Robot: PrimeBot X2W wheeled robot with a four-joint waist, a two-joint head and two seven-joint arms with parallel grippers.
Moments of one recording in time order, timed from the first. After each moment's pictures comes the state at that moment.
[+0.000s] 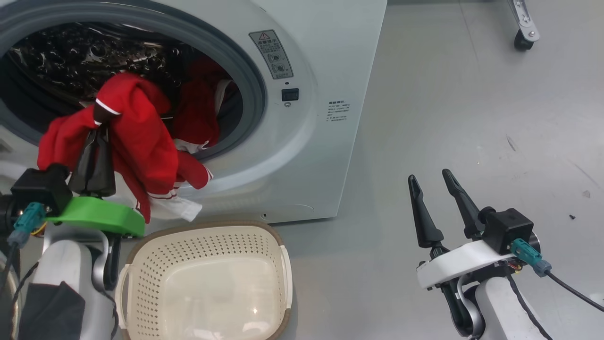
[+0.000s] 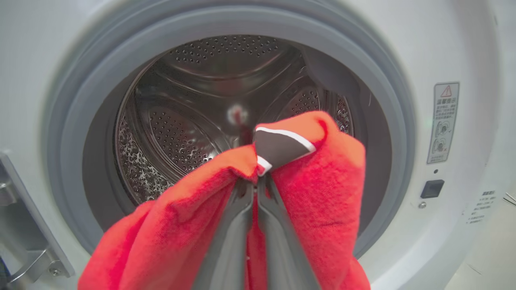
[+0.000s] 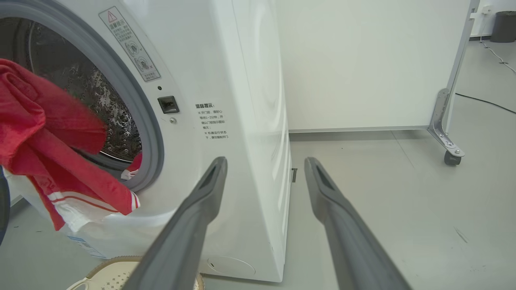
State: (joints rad) left arm -0.41 0.11 -0.03 0.36 -0.28 -0.12 -0.25; right arm -0.15 -0.05 0.26 0.22 0.34 0.08 -0.25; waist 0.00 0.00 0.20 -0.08
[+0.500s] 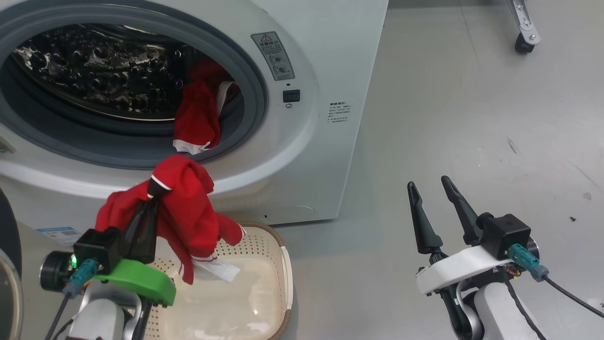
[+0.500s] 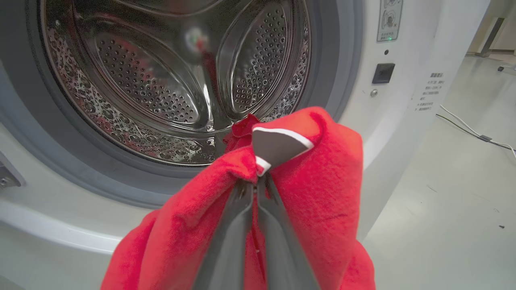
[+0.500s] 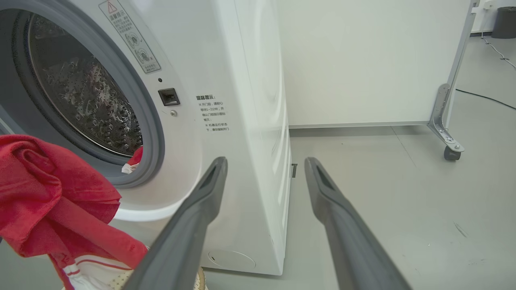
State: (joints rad) left arm -0.22 0.11 -0.13 0.35 -0.25 -0.12 -0.25; right arm -0.13 -0.05 0.26 0.22 0.34 0.09 -0.25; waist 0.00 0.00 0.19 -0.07
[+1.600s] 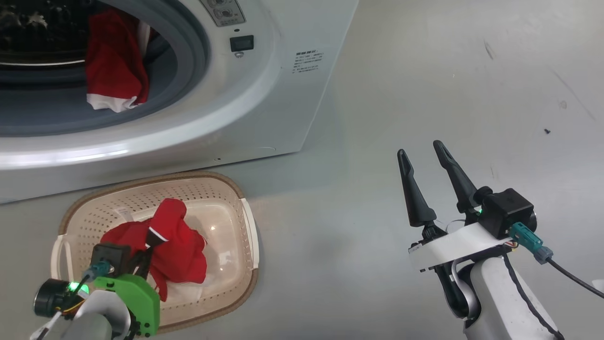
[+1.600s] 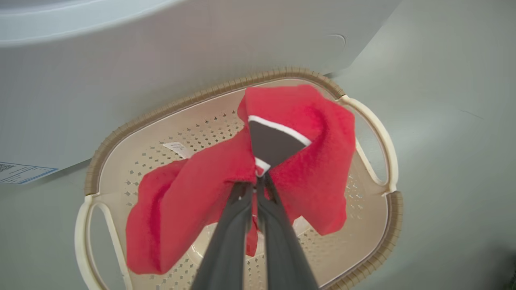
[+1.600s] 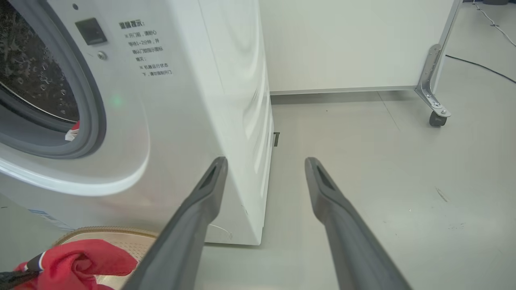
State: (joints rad) left arm -0.26 0.18 -0.23 0.61 -0.25 -0.12 -0.05; right arm -0.20 -0.05 0.29 0.15 0.32 0.09 -0.25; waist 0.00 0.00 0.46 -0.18
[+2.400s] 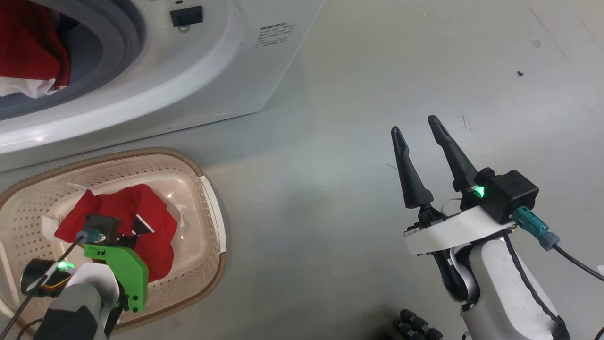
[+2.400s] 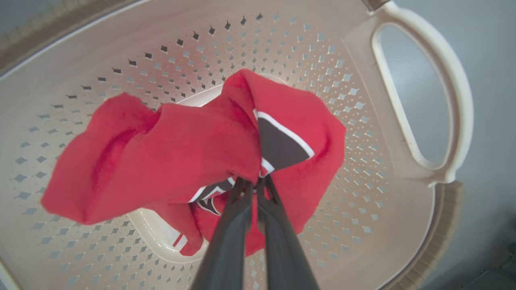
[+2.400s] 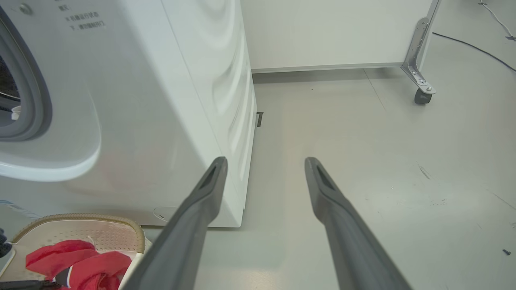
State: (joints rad) left arm -0.44 0.20 -0.26 0.83 -0.26 -0.12 0.05; right arm -0.26 -0.05 0.30 0.11 0.34 0.06 -0.25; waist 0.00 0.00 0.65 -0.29
